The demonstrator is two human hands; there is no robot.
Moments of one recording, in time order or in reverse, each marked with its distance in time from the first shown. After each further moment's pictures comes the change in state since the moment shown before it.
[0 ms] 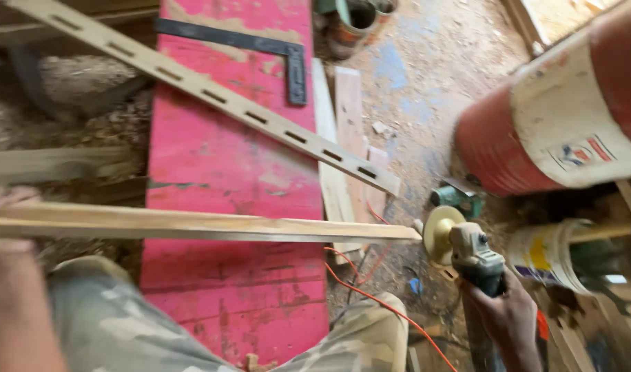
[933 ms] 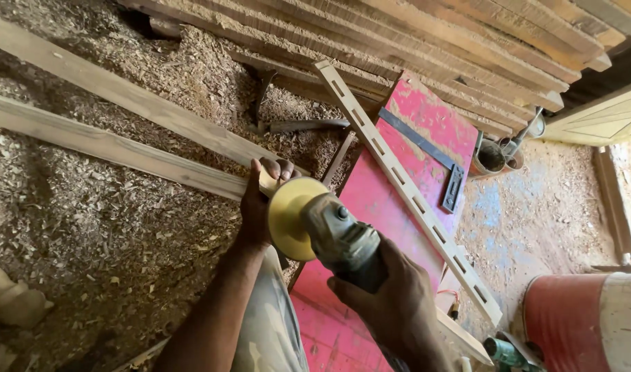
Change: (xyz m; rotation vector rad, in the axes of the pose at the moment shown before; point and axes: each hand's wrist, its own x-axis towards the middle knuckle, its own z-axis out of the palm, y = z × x) left_hand -0.024 -0.100 0.327 -0.121 0.027 0.190; right_hand -0.200 -0.457 0.054 0.152 -0.458 -0.785
